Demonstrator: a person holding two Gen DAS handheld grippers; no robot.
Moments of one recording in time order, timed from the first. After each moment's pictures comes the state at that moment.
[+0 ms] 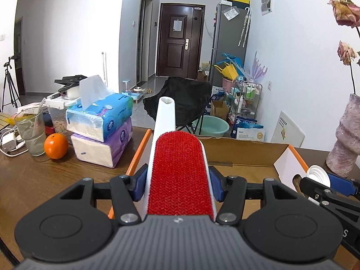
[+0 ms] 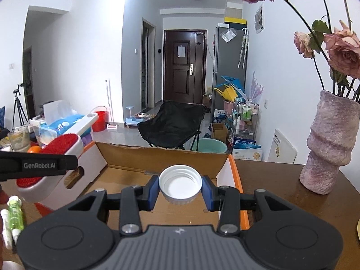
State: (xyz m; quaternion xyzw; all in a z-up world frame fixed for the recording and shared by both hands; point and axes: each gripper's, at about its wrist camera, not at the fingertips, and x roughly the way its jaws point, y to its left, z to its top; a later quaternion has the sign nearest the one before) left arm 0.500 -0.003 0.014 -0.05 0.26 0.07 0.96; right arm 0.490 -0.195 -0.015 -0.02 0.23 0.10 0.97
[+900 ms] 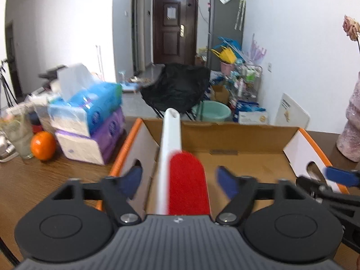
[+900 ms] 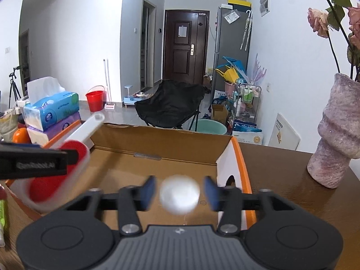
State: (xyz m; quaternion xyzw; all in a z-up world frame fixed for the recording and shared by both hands) left arm 0.533 -0.009 -0.008 -0.02 0.29 0.07 0.96; right arm 0.534 -0.193 -0.040 -0.04 0.29 0.10 0.95
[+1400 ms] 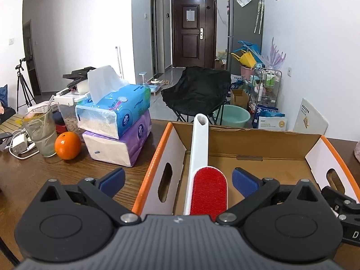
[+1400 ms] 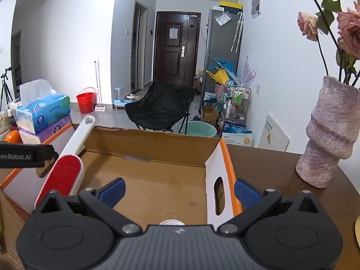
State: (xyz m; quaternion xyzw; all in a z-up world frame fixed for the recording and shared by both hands) left arm 0.530 0.012 -0.004 -0.02 0.28 0.12 0.95; right arm 0.529 -0.196 -0.034 -0.04 0.28 0.08 0.96
